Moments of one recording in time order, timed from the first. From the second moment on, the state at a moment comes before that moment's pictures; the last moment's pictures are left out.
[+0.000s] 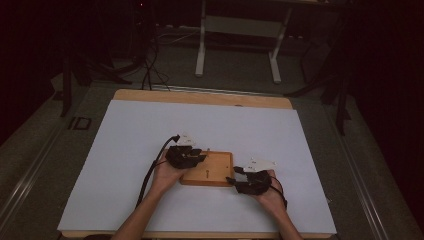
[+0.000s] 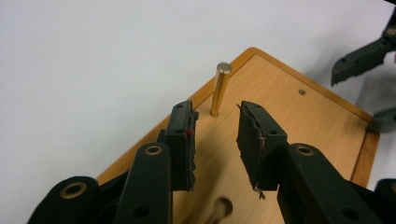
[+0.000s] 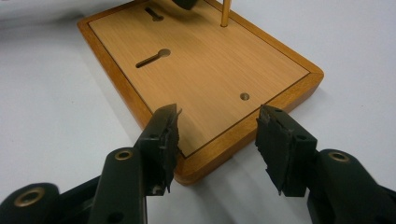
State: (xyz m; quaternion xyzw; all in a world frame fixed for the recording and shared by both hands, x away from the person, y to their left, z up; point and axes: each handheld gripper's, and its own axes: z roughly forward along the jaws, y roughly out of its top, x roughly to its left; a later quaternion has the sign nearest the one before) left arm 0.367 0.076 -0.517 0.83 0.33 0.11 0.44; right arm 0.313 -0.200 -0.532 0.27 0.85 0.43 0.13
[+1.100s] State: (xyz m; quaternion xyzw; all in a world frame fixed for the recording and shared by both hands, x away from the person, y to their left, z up) left arm 0.383 0.059 -0.521 0.84 0.30 0.10 0.44; right arm 0.310 -0.197 -0.532 0.26 0.86 0.43 0.13
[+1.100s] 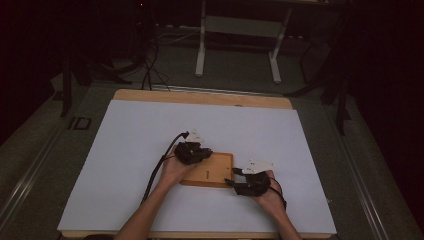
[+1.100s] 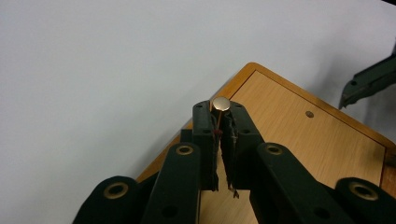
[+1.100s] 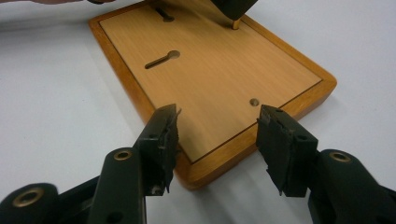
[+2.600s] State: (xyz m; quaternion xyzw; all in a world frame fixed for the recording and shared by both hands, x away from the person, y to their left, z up) left arm 0.409 0.067 -0.523 0.83 0.33 -0.01 0.46; right arm 0.301 -0.202 -0.524 0.23 0.86 0.44 0.14
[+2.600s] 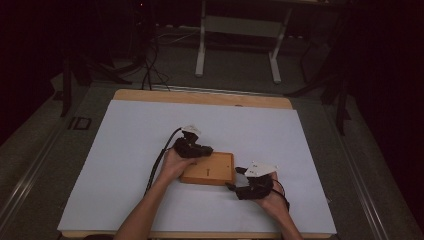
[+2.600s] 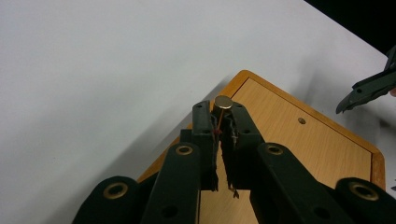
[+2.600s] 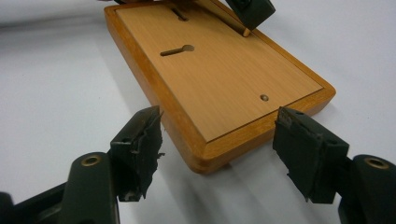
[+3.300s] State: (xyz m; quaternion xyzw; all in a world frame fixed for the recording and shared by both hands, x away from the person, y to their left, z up) left arm 0.424 0.070 -0.522 0.82 0.35 -0.06 0.45; right arm 0.307 -0.197 -0.536 0.23 0.87 0.41 0.15
